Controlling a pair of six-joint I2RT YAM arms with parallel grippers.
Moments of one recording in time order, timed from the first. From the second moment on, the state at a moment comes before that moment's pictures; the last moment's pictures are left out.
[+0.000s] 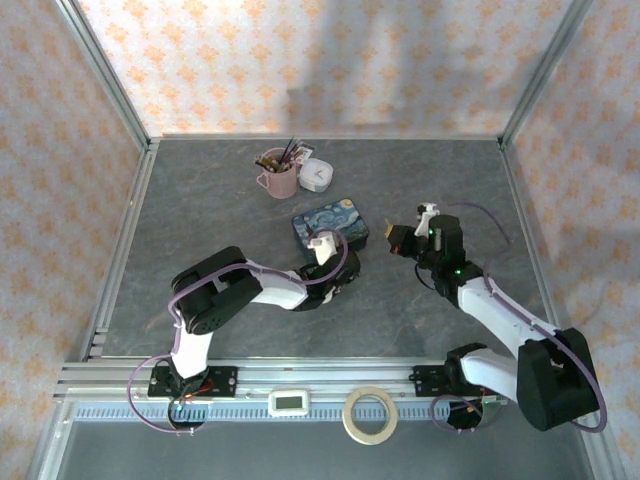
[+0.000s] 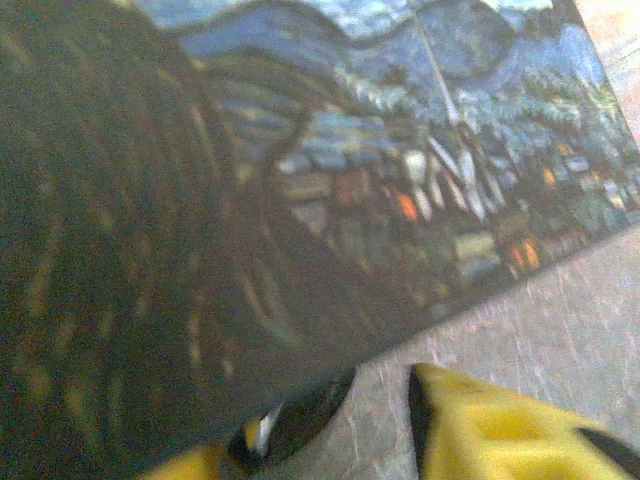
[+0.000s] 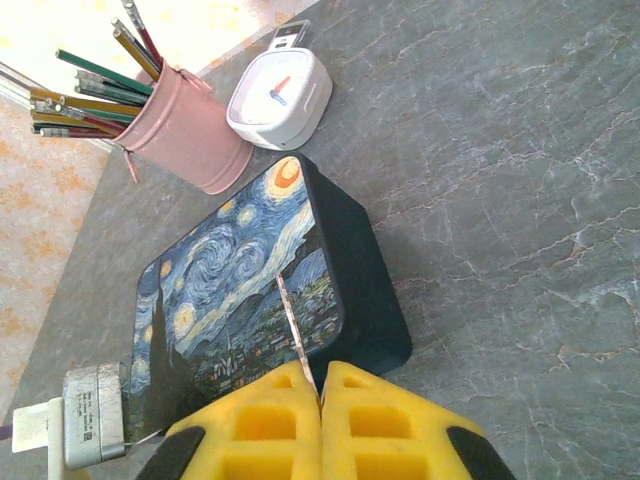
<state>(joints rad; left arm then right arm) -0.94 1.95 0.92 0.33 -0.47 -1.11 0.29 1.11 0.51 0.12 -0.27 0.61</state>
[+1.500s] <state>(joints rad) -0.76 1.65 0.48 1.02 0.00 -1.33 0.37 1.46 0.33 0.77 -0.90 0.92</state>
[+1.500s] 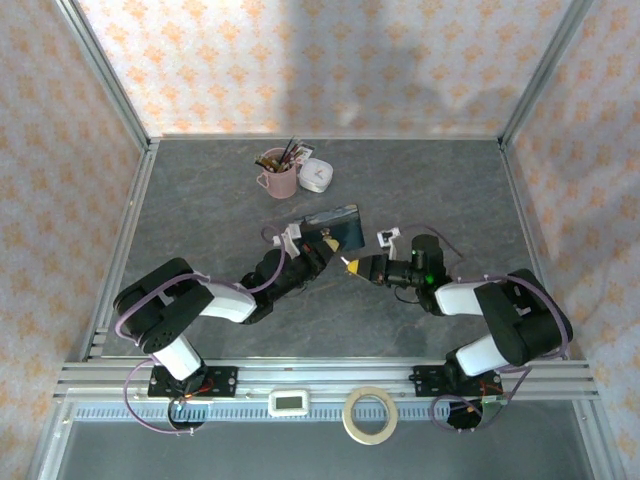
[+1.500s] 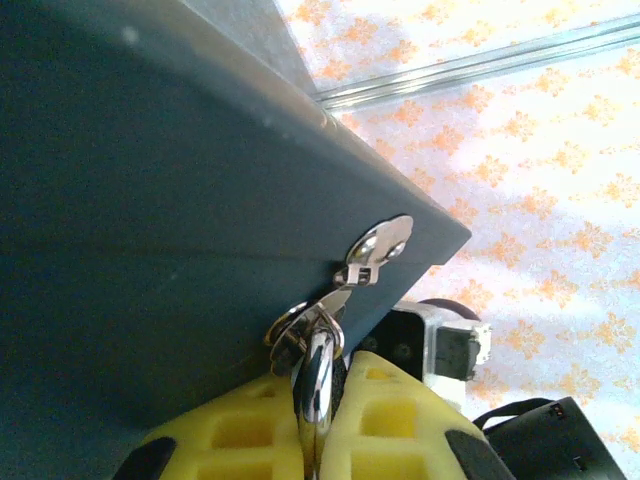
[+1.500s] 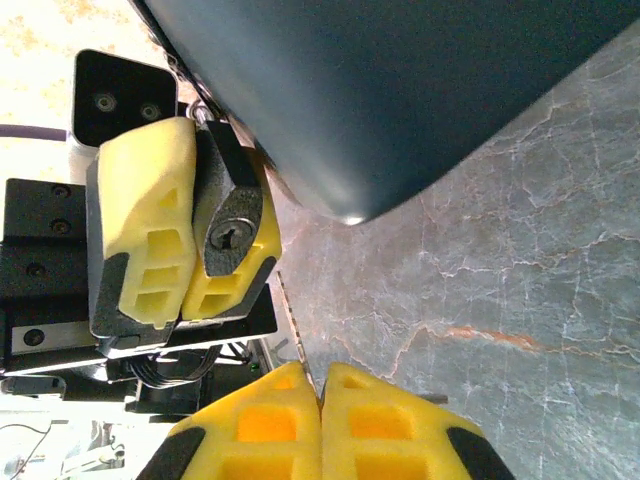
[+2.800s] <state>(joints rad) -0.74 1.71 0.48 1.17 0.06 -1.34 0.36 1.48 0.37 0.81 -0.93 1.00</state>
